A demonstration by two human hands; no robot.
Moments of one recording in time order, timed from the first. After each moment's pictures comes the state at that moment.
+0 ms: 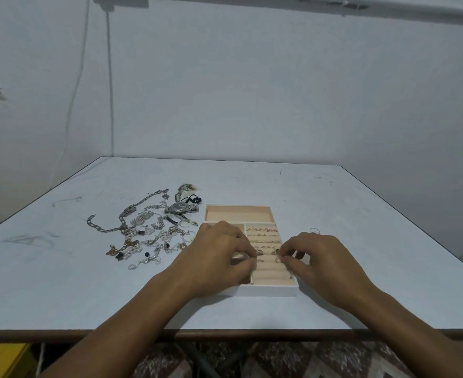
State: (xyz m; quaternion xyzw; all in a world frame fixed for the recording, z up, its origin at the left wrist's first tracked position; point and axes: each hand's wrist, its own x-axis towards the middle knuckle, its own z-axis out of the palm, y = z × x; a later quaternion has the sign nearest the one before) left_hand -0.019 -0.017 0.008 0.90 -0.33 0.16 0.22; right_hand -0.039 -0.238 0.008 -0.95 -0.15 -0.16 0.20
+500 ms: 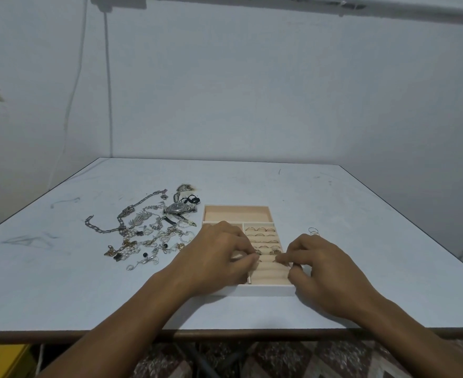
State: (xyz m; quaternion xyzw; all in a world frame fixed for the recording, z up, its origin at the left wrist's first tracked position) left_hand -0.016 -0.021 0.011 0.90 -0.34 0.16 0.24; right_hand -0.048 -0.245 0.001 -0.96 -0.17 -0.15 0.16
